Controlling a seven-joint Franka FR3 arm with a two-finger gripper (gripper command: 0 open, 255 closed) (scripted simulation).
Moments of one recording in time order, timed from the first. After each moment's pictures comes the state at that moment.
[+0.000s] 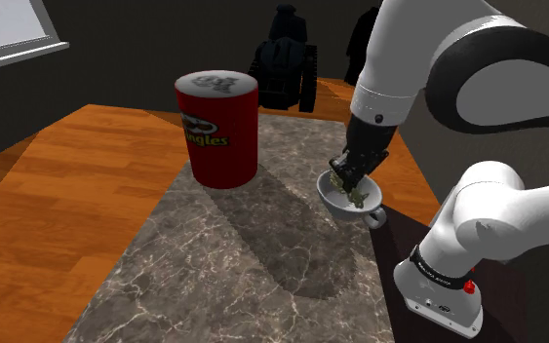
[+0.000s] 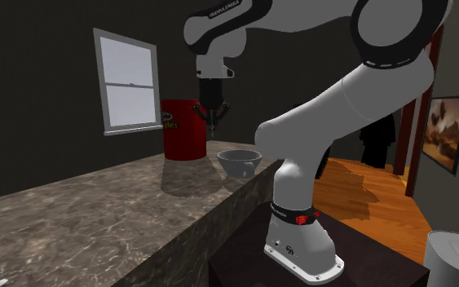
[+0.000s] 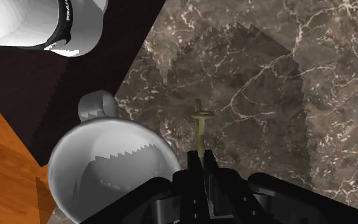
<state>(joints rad) 0.05 -1.00 0.40 -2.65 0.29 1.70 0.68</state>
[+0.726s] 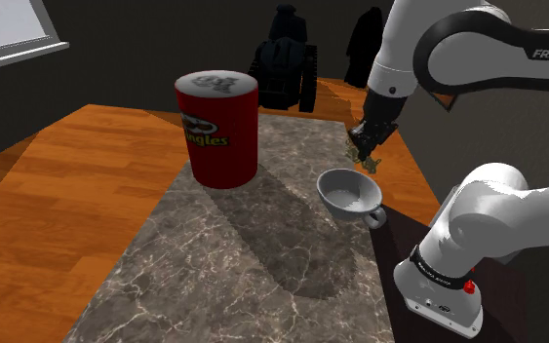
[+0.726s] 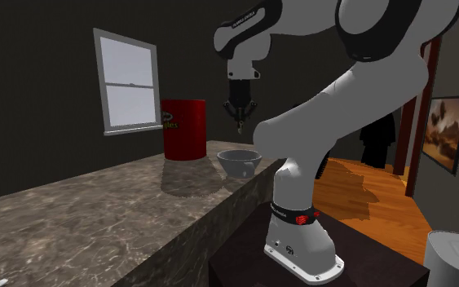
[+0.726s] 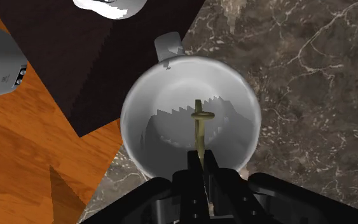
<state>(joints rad) -0.07 -1.02 0.15 -2.69 0.09 1.71 0.43</state>
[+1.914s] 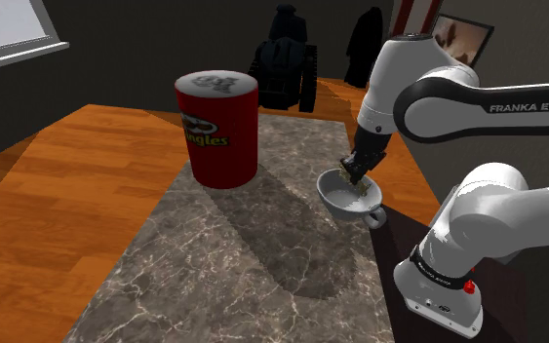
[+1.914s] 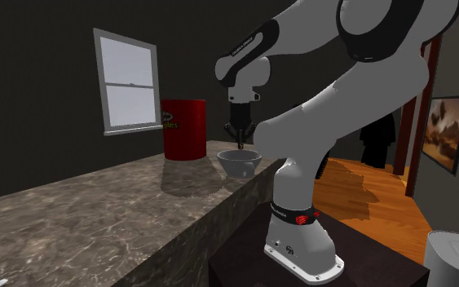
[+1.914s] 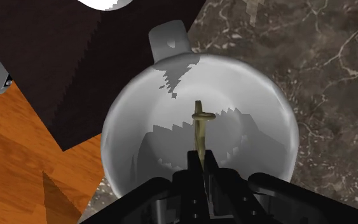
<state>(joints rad) -0.05 -1.02 0.17 -2.90 0.11 1.92 0.43</state>
